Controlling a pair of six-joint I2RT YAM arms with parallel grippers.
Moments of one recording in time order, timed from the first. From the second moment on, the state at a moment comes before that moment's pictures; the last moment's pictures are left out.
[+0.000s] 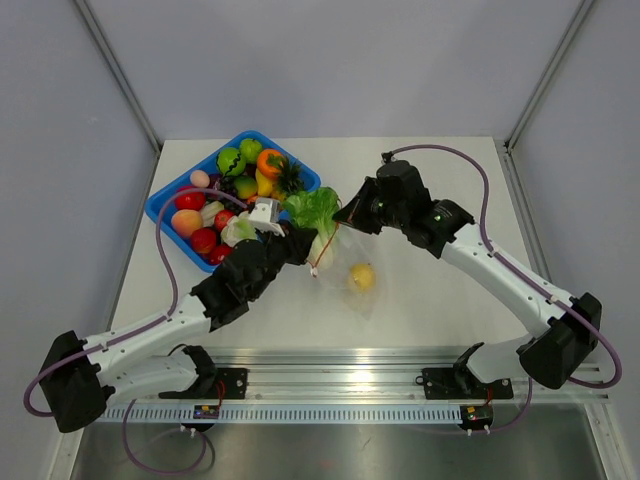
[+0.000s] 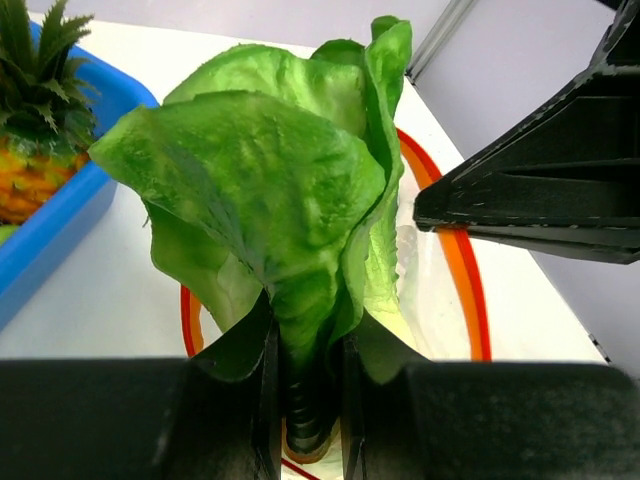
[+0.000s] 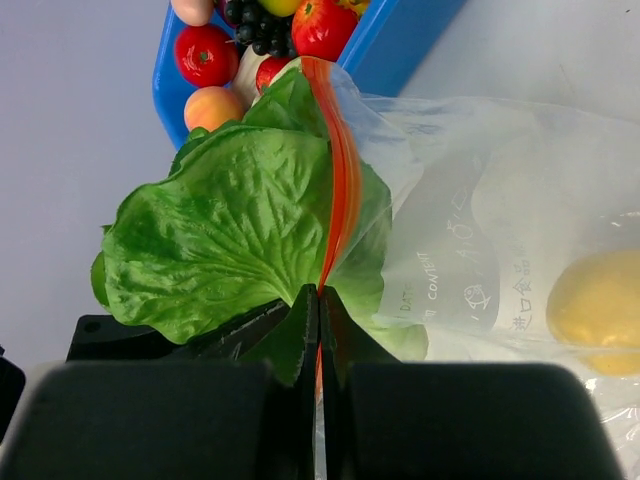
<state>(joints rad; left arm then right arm) -0.88 1.00 0.64 0.28 -0.35 -0.47 0.68 1.38 1.34 -0.51 -0.06 1.00</state>
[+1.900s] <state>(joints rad) -0.56 1.17 0.76 -0.31 0.06 -0.89 0.67 1.37 1.31 -0.48 -0.05 1.01</state>
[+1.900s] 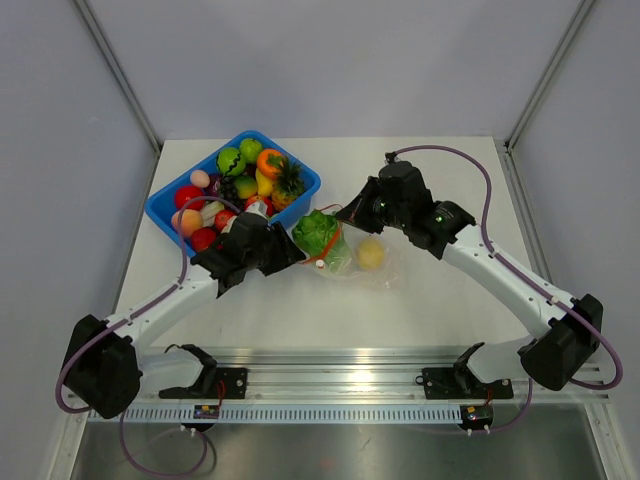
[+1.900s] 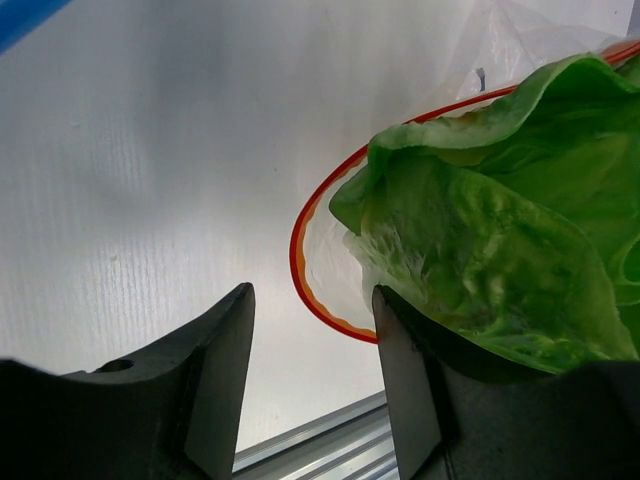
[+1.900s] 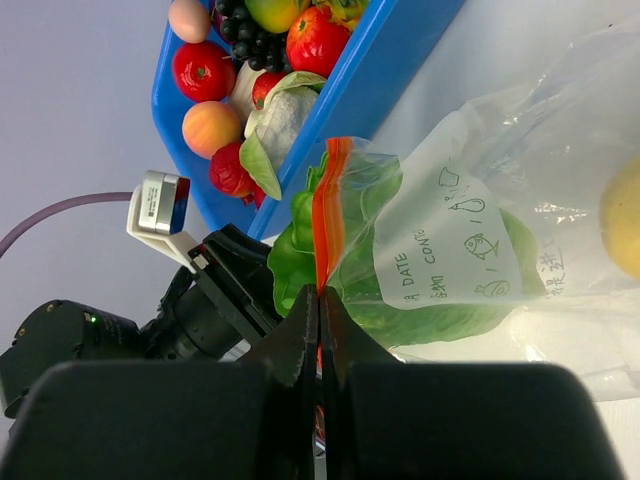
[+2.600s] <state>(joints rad) -0.56 1.31 0.84 -0.23 0.13 -0.87 0.67 1.36 1.31 -0.50 -0.05 1.00</state>
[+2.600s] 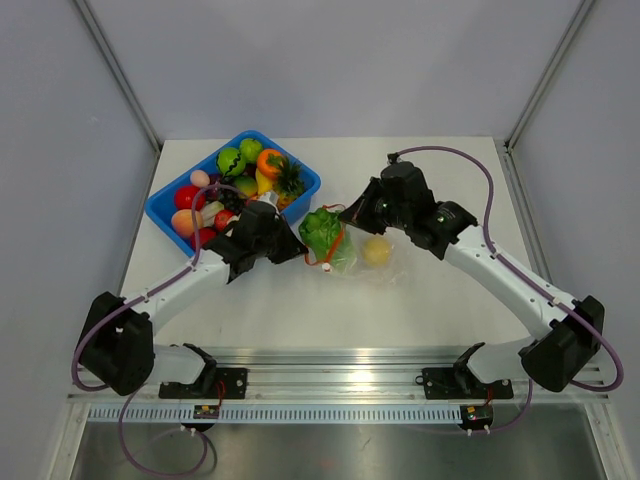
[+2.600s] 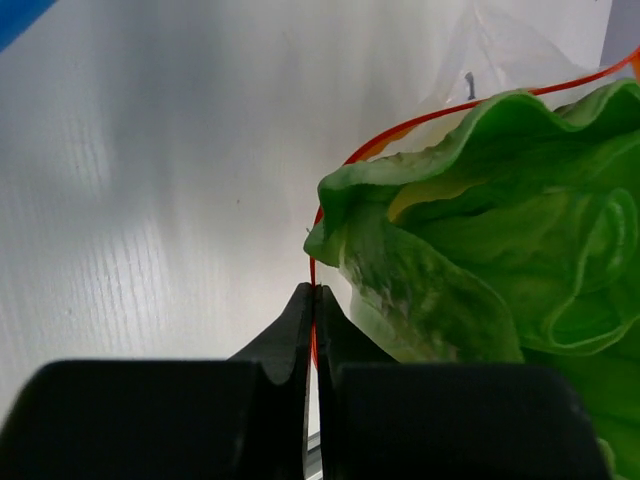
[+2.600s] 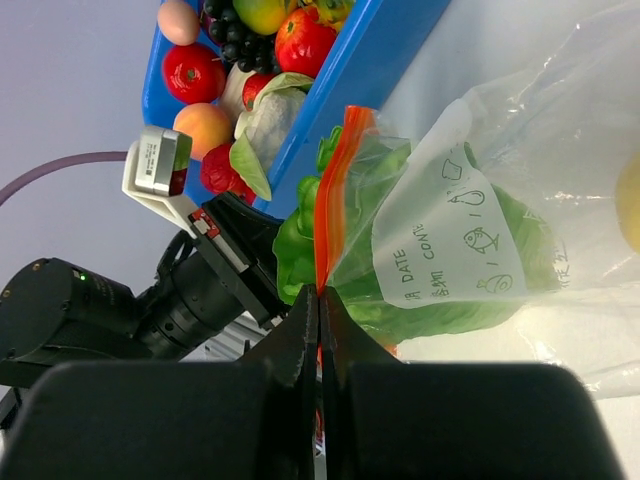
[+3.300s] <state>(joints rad) -0.61 1.37 1.44 -0.55 0.17 -0.65 0.51 1.32 1.49 -0.77 0.03 0.76</state>
